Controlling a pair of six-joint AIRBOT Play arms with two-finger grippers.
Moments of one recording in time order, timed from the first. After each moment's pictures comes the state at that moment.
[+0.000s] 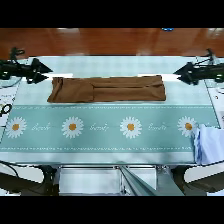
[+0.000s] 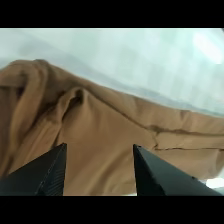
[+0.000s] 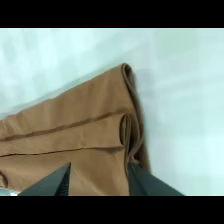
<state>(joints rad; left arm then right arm) 0.37 -1.69 1.51 0.80 -1.20 -1.41 -0.45 -1.73 1.49 -0.71 1.24 1.27</state>
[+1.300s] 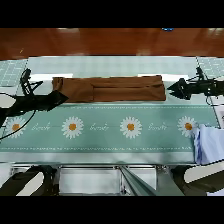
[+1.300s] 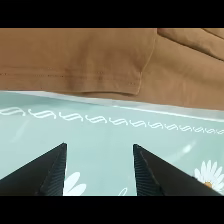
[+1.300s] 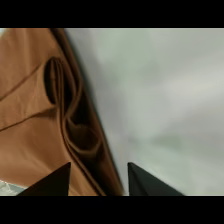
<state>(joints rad) 0.07 -0.99 0.69 0.88 -0.83 -1.40 -0.39 -1.80 1.29 -0.69 1.16 1.23</state>
